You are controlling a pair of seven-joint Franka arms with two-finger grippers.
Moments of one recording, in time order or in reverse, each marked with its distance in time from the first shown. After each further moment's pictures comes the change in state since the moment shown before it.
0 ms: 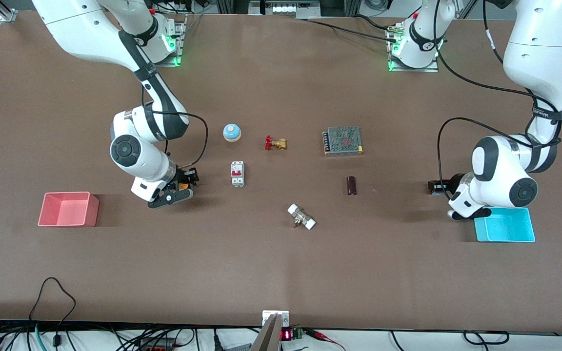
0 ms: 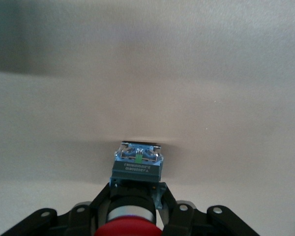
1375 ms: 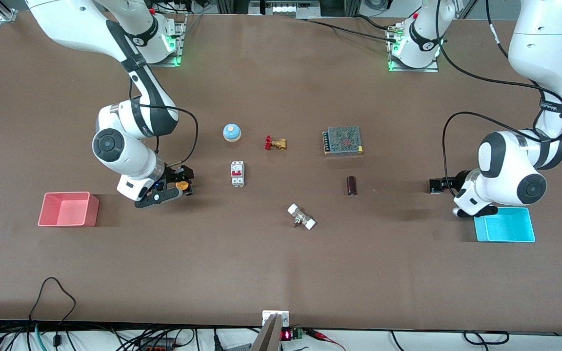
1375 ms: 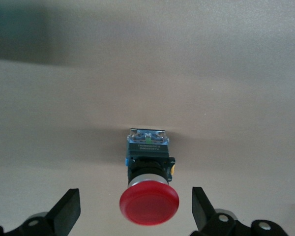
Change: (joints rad) left arm 0.001 -0.046 0.004 -0.019 0.007 -0.037 0.000; right arm -0.026 -0.063 -0.002 0.001 0.005 -0.039 -0.034
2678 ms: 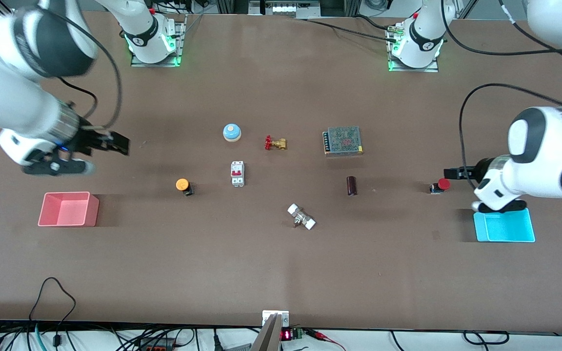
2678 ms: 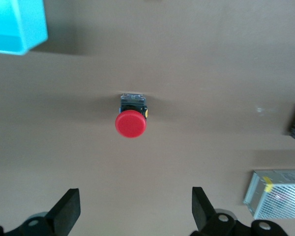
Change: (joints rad) left arm -0.032 -0.142 -0.004 0.090 0.012 -0.238 -0.034; right arm -0.009 -0.258 -0.086 0.237 0.001 -0.541 0.192
